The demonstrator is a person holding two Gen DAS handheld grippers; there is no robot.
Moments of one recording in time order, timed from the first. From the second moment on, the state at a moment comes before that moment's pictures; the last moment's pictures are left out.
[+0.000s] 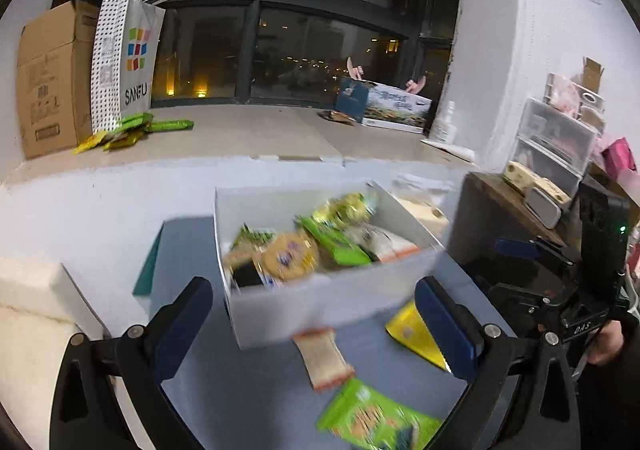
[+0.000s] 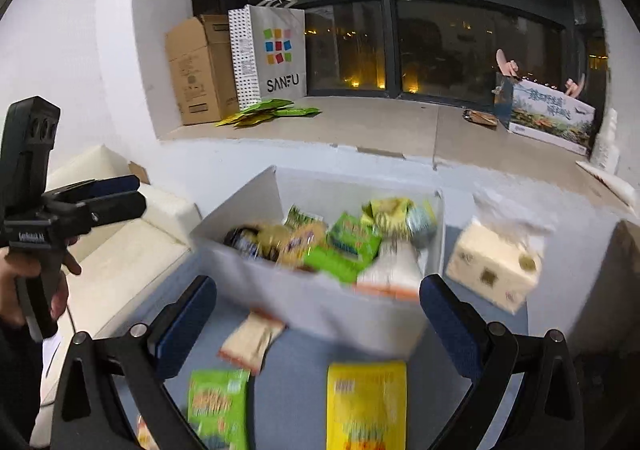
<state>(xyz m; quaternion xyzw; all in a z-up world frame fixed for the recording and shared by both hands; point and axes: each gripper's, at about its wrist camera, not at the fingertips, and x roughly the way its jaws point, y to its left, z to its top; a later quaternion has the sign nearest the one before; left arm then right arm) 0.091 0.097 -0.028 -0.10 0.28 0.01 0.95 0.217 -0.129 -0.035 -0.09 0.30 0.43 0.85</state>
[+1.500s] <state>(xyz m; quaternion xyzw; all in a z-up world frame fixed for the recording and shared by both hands) 0.035 0.035 -0.102 -0.14 0.34 -0.02 0.93 0.230 -0.146 -0.196 -0.20 0.45 0.36 0.79</state>
